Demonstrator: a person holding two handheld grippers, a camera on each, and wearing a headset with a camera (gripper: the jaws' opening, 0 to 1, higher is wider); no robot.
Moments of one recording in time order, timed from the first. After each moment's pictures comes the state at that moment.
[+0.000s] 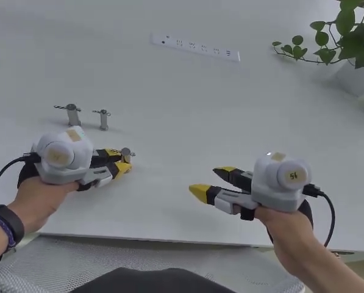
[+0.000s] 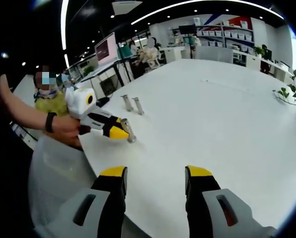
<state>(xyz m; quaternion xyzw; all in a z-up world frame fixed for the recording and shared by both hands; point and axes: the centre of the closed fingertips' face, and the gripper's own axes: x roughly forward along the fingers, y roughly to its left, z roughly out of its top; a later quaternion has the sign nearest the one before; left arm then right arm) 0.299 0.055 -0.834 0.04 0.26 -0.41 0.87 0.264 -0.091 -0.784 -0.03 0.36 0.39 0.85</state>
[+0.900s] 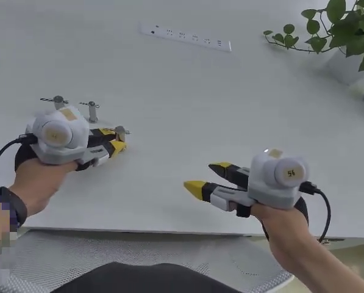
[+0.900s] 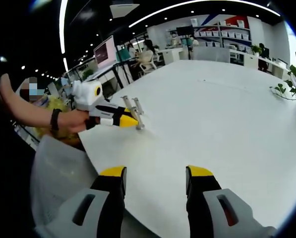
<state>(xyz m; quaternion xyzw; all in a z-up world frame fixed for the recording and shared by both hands) 0.337 0.051 -0.820 0.04 0.25 -0.38 0.89 0.255 -0.102 -0.783 -0.02 0.36 0.39 0.85</state>
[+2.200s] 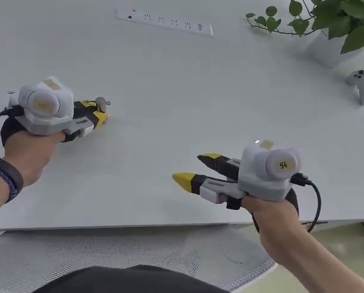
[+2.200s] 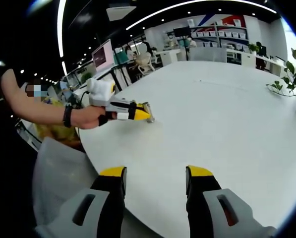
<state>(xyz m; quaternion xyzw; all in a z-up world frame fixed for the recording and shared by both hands) 0.386 0.055 -0.837 0.06 0.26 -0.34 0.90 0.252 -0.111 -0.780 -0.01 0.35 0.38 0.85</state>
